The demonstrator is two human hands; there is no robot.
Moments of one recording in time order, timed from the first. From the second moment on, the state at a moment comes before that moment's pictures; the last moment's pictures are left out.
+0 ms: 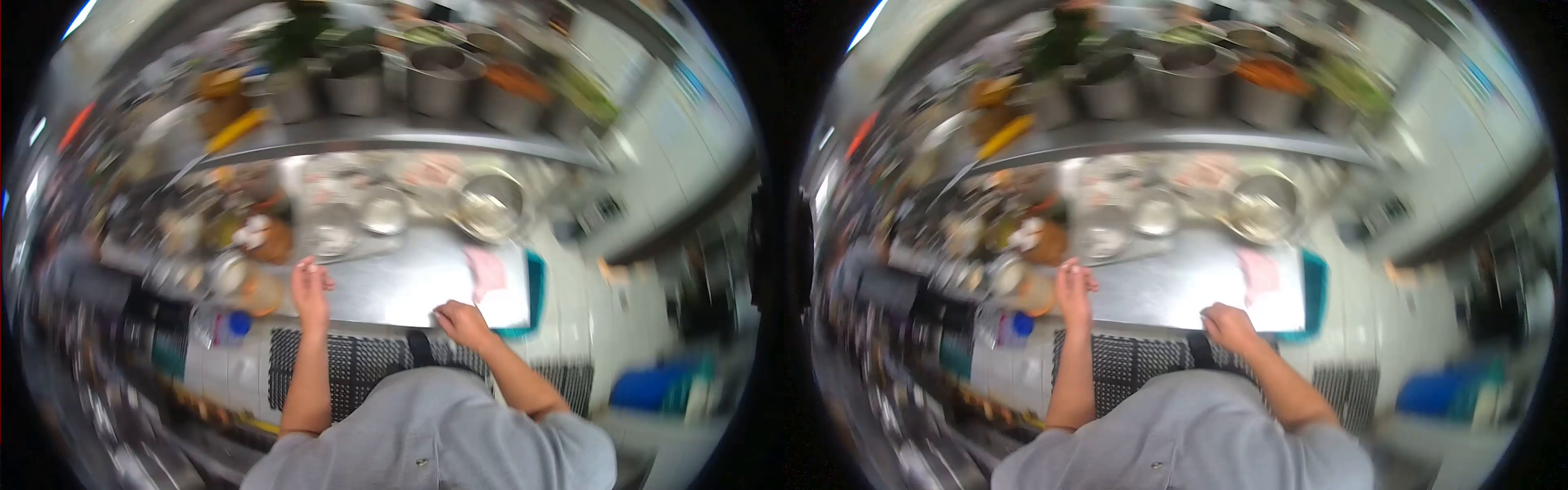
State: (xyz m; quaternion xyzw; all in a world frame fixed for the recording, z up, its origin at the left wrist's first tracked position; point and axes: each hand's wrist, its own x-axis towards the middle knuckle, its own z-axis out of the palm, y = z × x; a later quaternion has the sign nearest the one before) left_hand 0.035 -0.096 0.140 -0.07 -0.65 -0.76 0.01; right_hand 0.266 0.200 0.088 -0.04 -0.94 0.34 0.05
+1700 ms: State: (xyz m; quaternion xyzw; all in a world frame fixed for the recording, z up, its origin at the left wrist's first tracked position) left_hand 0.456 0.514 0.222 -0.50 -0.60 -0.62 -0.10; right_hand 0.875 0.523 0.117 -0.52 -0.77 0.22 0.30
